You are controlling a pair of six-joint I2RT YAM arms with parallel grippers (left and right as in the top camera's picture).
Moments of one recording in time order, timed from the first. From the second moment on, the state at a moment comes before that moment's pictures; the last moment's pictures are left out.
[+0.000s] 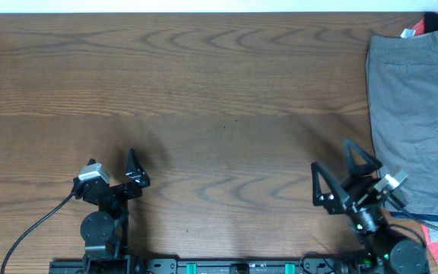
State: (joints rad) left arm 0.02 0.01 0.02 -0.11 -0.11 -0.30; right arm 0.13 0.09 0.14 0.31 -0.37 0.56
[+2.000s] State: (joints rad) left arm 0.02 0.01 0.02 -0.11 -0.11 -0.30; right arm -0.08 2.20 1.56 -0.34 0.56 -0.19
